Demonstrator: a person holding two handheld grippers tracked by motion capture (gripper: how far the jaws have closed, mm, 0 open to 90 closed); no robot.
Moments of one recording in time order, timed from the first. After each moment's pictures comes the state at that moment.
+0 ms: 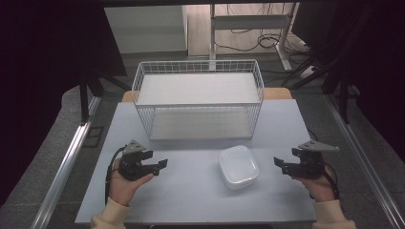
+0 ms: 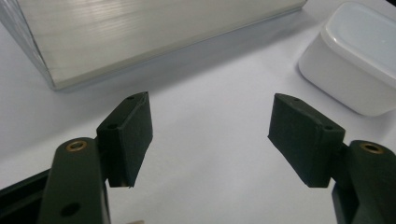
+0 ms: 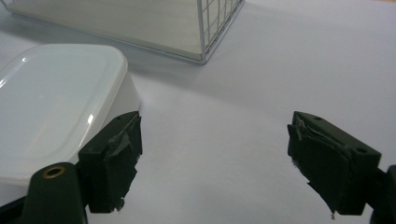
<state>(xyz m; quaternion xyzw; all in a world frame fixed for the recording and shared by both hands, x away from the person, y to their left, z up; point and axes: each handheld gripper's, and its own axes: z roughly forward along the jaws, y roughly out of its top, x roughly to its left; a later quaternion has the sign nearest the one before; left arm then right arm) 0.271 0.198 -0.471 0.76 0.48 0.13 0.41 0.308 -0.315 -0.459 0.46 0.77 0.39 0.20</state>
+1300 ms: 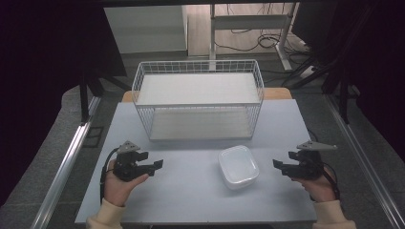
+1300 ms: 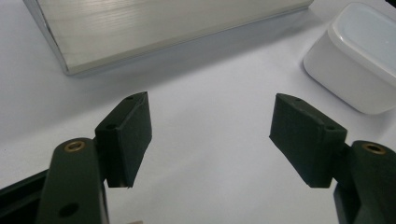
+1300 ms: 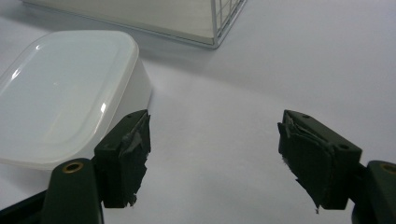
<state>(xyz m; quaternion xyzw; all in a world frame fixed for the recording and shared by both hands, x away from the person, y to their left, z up) 0.266 0.211 -0.470 0.75 0.50 0.12 0.41 0.308 -0.312 -0.459 0.47 0.78 0.38 0.16</state>
